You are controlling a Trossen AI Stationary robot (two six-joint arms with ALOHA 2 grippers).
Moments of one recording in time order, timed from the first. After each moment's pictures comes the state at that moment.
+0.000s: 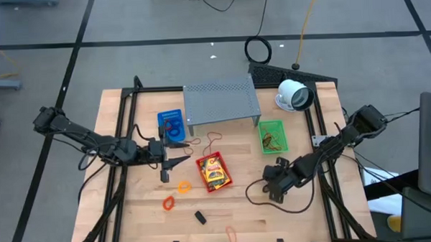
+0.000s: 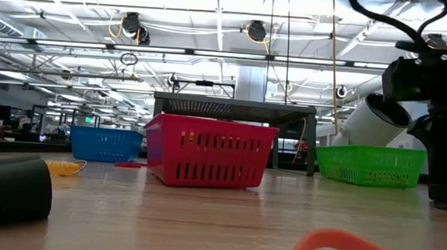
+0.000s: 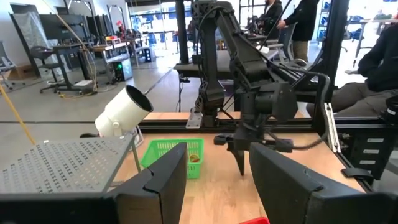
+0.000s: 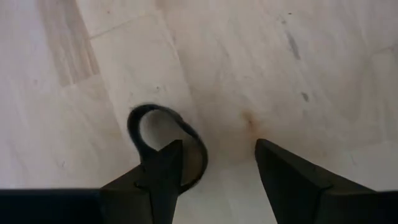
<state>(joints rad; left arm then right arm) -0.40 0.97 0.62 0.32 -0.48 0.03 0.56 1.50 0.68 -0.42 0.14 0.90</state>
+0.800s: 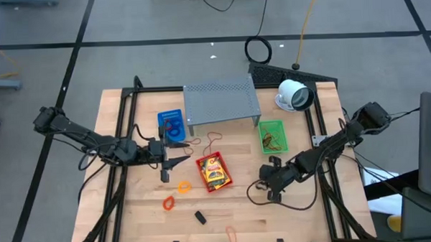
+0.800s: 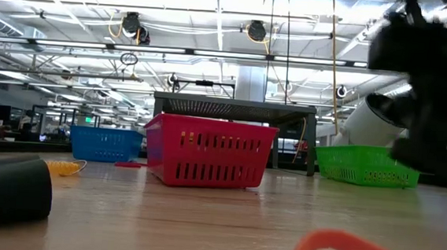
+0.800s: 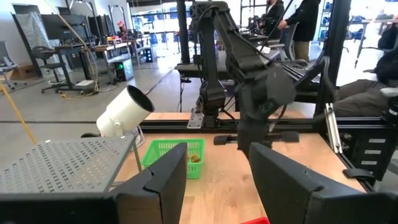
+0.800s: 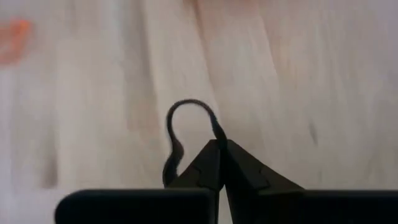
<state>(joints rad) -0.40 0.97 0.62 0.32 -0.48 0.03 0.51 1.42 0.67 -0.28 0.15 0.71</state>
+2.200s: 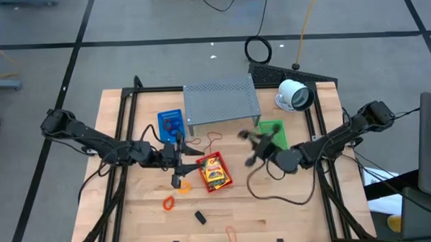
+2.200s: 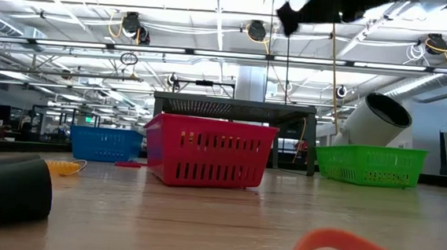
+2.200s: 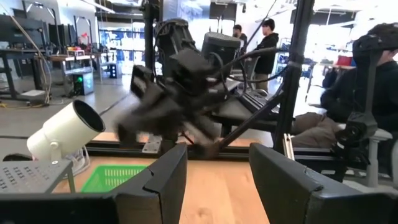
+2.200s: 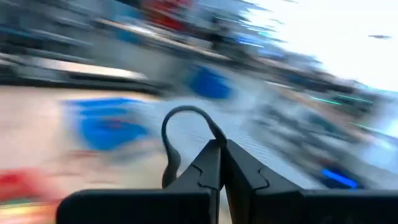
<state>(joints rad) -0.33 1.21 0.63 0.68 -0.27 -0.04 0.40 1.35 0.73 0.45 1.12 -0.19</state>
